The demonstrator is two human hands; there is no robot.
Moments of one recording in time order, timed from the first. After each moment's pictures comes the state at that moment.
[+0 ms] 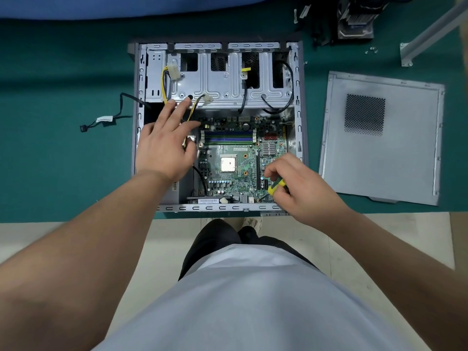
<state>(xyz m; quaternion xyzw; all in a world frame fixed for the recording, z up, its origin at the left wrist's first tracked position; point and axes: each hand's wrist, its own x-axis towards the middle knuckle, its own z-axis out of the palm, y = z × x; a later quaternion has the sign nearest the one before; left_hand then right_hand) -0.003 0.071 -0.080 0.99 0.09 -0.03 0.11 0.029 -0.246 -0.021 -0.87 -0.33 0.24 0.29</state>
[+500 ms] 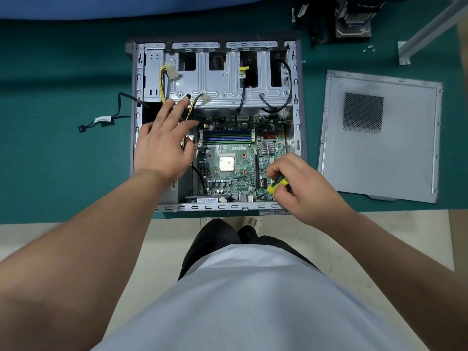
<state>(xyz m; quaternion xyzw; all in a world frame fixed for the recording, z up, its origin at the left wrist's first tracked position) -0.003 0.070 -0.079 0.99 0.09 -0.03 0.12 0.026 -0.250 -0.020 -0.87 -0.32 0.23 0.31</state>
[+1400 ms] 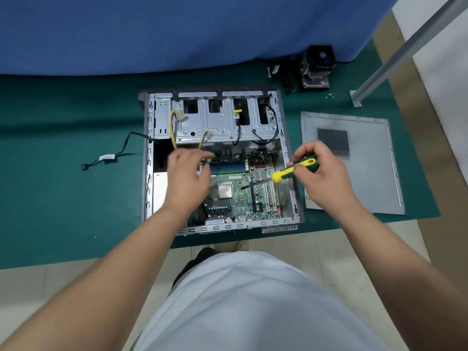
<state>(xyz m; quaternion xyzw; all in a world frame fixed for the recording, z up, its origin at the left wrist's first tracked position) -0.012 0.033 -0.054 0.90 0.14 0.03 0.42 0.048 -0.243 0.026 -0.88 -0.05 0.10 0.46</state>
